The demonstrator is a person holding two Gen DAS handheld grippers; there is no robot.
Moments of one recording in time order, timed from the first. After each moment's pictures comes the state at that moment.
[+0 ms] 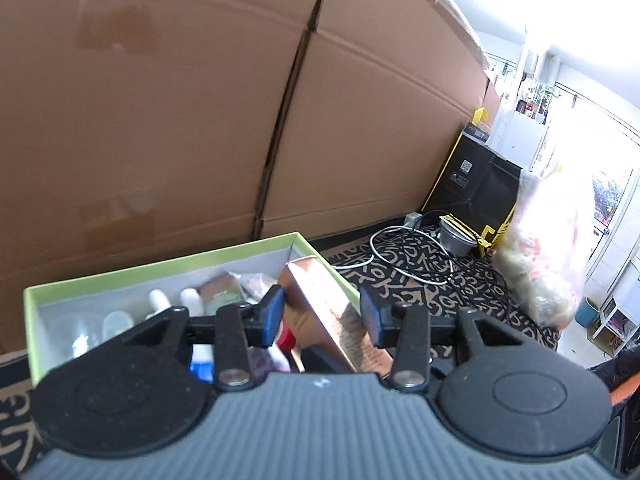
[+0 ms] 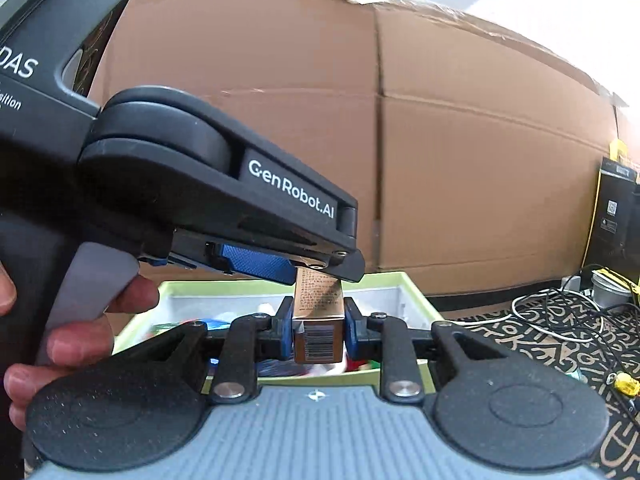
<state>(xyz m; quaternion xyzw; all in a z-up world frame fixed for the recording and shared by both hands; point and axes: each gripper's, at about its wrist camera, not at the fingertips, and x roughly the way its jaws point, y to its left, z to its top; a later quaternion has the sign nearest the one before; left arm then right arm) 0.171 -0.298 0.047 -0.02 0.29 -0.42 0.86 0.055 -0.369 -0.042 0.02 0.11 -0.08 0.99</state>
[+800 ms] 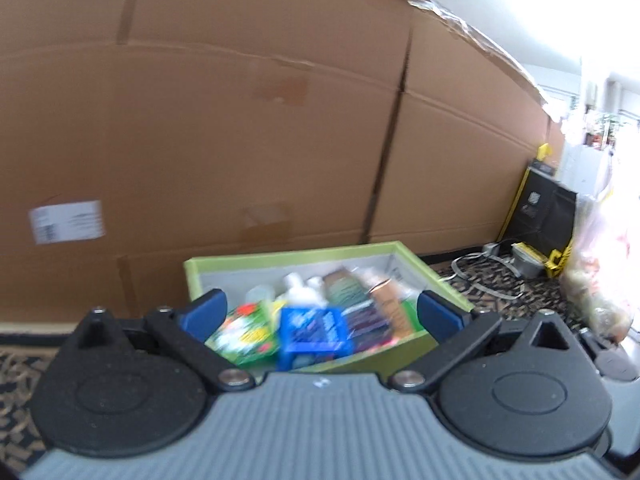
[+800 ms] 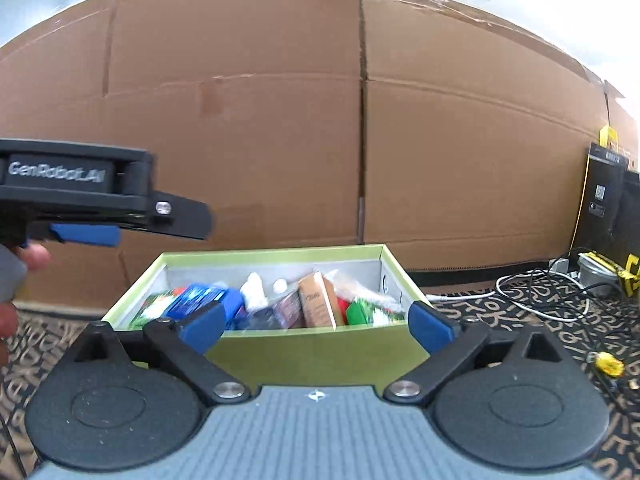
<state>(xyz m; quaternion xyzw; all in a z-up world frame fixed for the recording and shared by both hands) 0.086 -0.187 0.051 -0.01 0.22 -0.27 0.94 0.029 -0.381 -0.046 0.01 0.14 -0.08 0.99</state>
